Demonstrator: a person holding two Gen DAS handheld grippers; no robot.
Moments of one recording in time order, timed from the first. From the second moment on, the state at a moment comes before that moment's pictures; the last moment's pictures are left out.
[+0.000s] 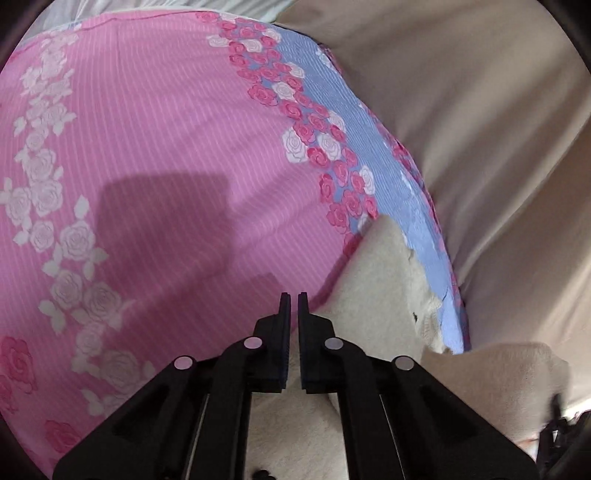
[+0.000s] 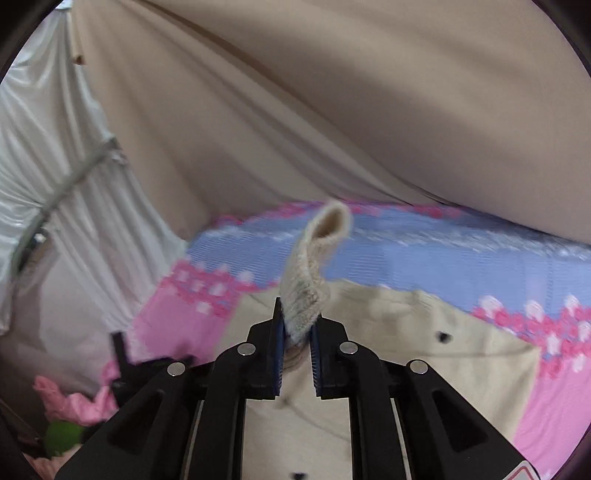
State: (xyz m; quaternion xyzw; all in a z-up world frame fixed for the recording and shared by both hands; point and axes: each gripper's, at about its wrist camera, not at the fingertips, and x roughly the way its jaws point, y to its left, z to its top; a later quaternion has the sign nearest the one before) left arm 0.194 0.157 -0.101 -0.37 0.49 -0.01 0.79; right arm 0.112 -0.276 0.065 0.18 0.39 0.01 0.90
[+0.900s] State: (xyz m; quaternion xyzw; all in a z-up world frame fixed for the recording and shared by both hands) left arm 0.295 0.038 -0.104 -0.12 0.53 -0.05 0.83; right arm 0.062 -0.444 -0.098 0.29 0.50 -0.16 0.80
